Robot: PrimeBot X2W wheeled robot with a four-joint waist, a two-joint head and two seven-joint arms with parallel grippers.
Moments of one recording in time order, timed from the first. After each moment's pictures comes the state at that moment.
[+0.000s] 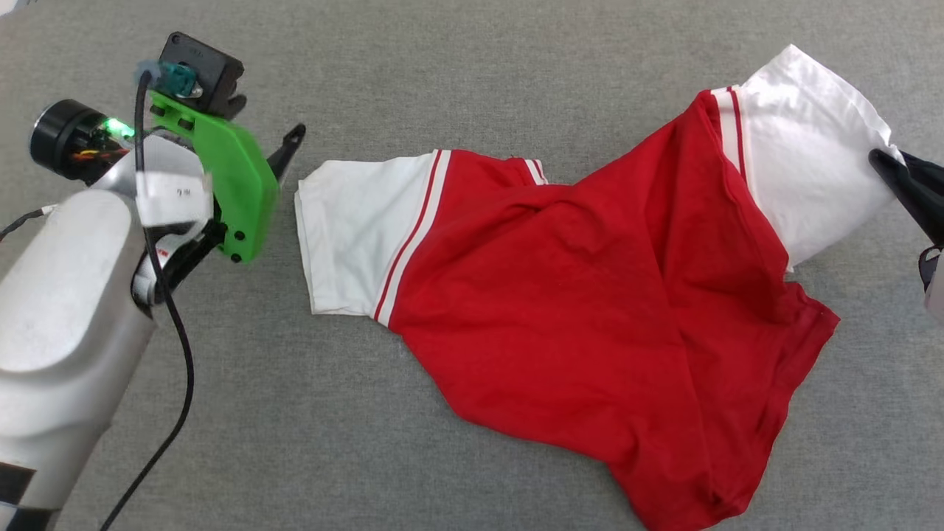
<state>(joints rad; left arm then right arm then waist) -0.81 0.57 -0.53 0.24 -0.54 -0.13 0.46 -0.44 -0.78 0.26 -0.12 0.70 0.13 0.44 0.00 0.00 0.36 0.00</state>
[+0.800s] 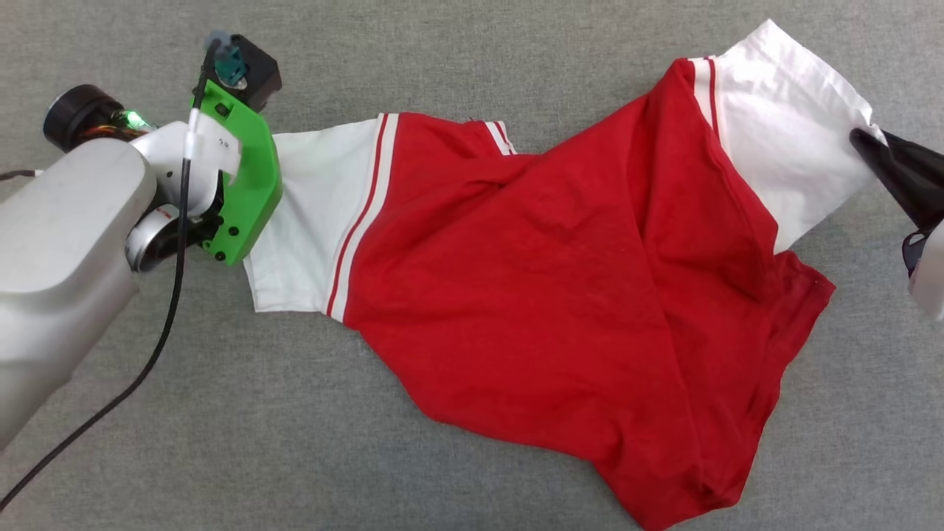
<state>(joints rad) -1.16 0.71 -1.12 0.41 -0.91 -0.13 0.65 -0.48 -0.75 0.27 -0.15 0.69 0.13 0.44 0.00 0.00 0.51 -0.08</state>
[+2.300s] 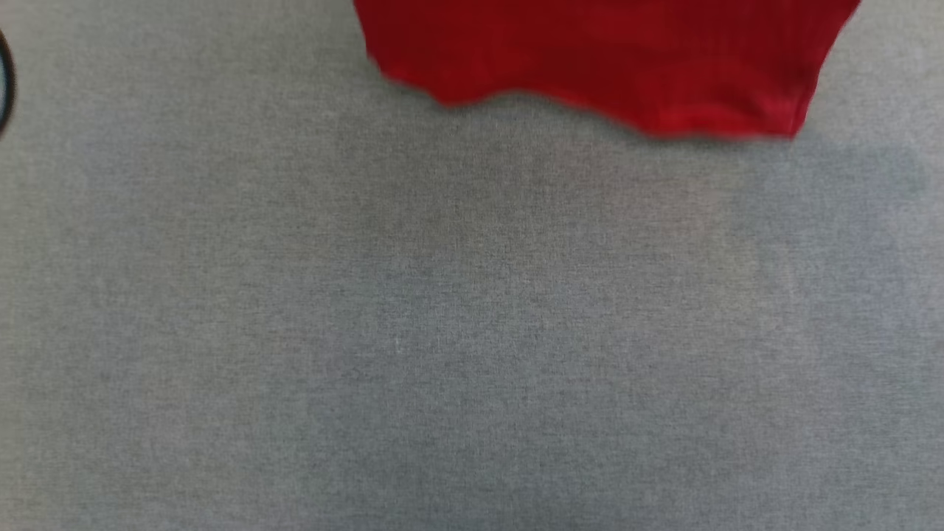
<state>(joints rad) -1.75 0.58 -0.90 0.55 -0.71 -0.03 0.04 -1.47 -0.77 0.50 0.34 0.53 0.13 0.16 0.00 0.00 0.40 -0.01</state>
